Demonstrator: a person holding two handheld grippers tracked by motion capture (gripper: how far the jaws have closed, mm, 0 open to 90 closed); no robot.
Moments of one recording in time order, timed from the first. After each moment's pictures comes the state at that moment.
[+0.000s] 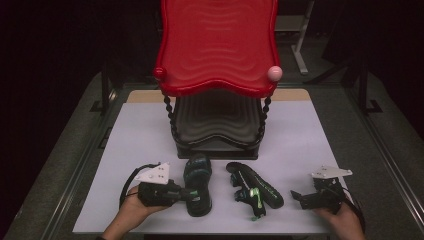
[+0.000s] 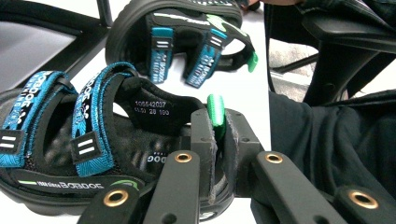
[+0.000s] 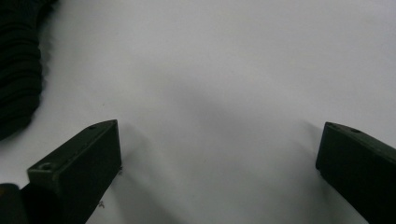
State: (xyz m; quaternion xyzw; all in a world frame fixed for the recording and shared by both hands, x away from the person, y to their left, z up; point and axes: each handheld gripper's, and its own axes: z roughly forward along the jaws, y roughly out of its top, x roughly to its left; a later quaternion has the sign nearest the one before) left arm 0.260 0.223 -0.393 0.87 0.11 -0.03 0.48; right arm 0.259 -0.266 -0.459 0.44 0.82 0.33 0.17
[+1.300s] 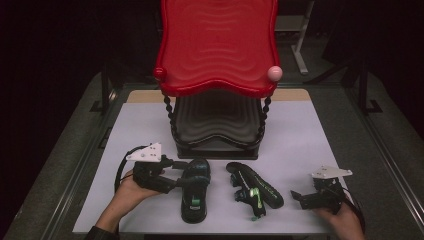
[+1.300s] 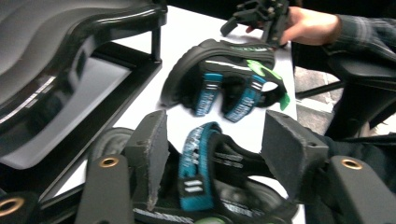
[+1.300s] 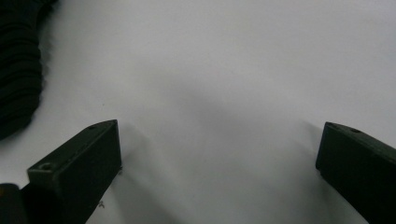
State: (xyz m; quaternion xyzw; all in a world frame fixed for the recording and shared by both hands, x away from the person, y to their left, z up) left arm 0.300 0.228 -0.369 0.84 0.16 0.00 0.51; right arm 0.259 -0.266 -0.459 0.44 0.82 0.33 0.17
